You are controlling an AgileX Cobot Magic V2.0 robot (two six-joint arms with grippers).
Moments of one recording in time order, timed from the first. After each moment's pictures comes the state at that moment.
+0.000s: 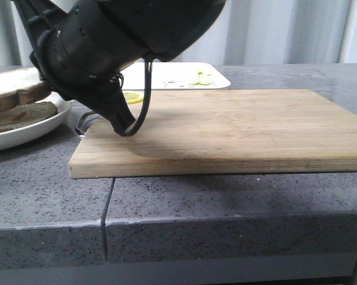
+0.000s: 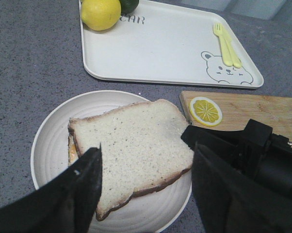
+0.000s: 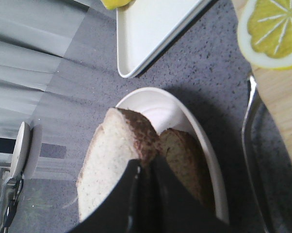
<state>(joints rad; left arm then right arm) 0.09 0.77 -0.83 -0.53 0.74 0.23 0.98 1.90 -1.25 1.00 -0.38 0.32</state>
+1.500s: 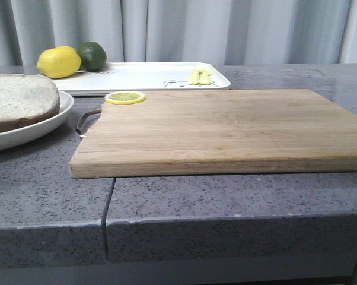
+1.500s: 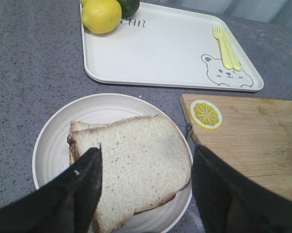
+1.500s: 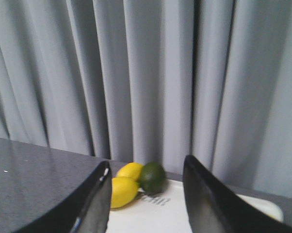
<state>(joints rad) 0.09 0.77 -0.83 -0.53 0.72 0.23 0.77 1.34 -1.15 0.93 -0.38 -0.82</state>
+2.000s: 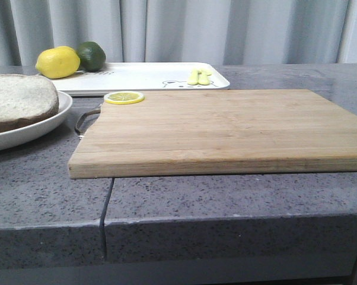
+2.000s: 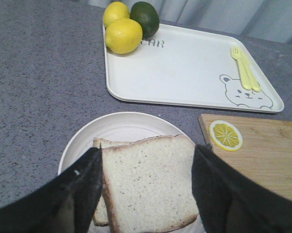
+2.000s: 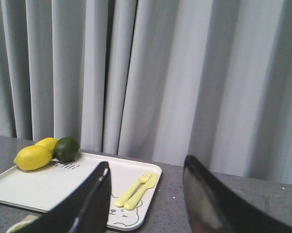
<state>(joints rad) 0.15 0.77 -0.83 -0.51 0.68 0.23 0.59 0.68 -0.54 0.93 -0.38 -0.96</state>
